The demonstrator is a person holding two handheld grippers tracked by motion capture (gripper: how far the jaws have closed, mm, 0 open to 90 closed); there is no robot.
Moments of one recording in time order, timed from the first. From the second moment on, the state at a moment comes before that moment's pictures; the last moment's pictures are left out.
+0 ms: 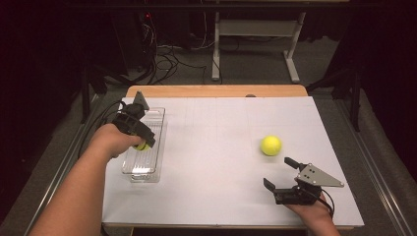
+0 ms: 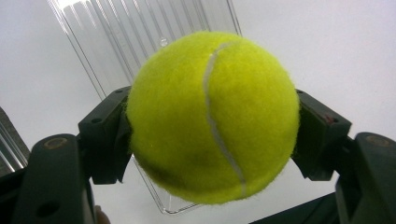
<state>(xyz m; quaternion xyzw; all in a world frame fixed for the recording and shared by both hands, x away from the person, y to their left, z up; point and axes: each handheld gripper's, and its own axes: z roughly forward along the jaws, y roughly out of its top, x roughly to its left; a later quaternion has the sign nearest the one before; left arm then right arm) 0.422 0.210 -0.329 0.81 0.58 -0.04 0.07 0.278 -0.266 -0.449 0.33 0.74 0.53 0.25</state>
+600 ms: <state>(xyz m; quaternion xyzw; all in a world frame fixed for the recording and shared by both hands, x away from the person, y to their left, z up) 0.439 0.207 -0.315 0.80 0.59 -0.03 0.07 0.278 -0.267 -0.448 0.33 0.74 0.54 0.25</state>
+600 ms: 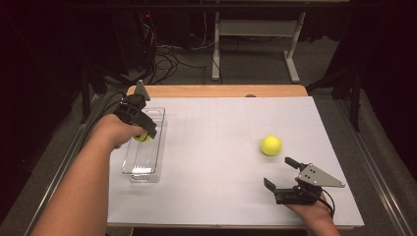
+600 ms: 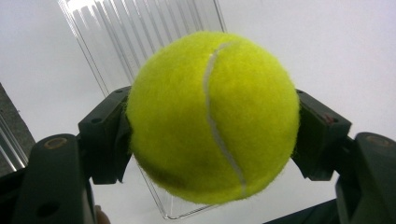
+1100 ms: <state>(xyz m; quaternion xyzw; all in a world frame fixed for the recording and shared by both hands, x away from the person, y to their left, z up) 0.447 0.211 -0.337 0.79 0.60 -0.04 0.06 0.278 -0.267 -0.449 0.33 0.74 0.54 0.25</state>
